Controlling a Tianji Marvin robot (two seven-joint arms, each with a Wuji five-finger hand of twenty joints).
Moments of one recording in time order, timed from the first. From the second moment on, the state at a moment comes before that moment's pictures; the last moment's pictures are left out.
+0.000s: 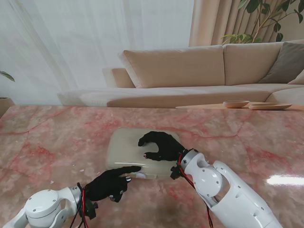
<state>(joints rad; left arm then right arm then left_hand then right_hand) 1.85 -1.09 -1.35 -1.72 -0.45 0.16 -0.57 -1.45 -1.11 1.00 -1.58 -0.45 -0.20 0.05 1.17 -0.09 0.14 0.01 0.47 -0.01 0.16 0.14 1.02 0.08 1.13 0.93 1.14 0.18 1.52 1.04 0.72 0.40 1.71 1.11 0.53 -0.61 1.03 -0.06 0.62 0.05 0.47 0.62 0.48 0.10 0.55 0.47 0.52 -0.02 0.38 0.41 0.13 -0.14 0.93 0.46</state>
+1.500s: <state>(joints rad) 1.86 -1.16 -1.49 -1.93 0.07 0.06 0.04 -1.64 -1.16 1.35 -1.80 -0.47 0.10 -0.18 0.94 -0.05 0.00 -0.02 0.48 0.14 0.15 0.22 0.46 0.26 0.20 0.37 0.34 0.36 0.26 0.56 -0.03 0.42 0.78 0.66 0.51 -0.61 0.98 -0.06 0.65 0.06 0.47 0.62 0.51 0.19 0.53 0.47 0.54 0.14 0.36 0.41 0.22 0.15 1.04 0.46</state>
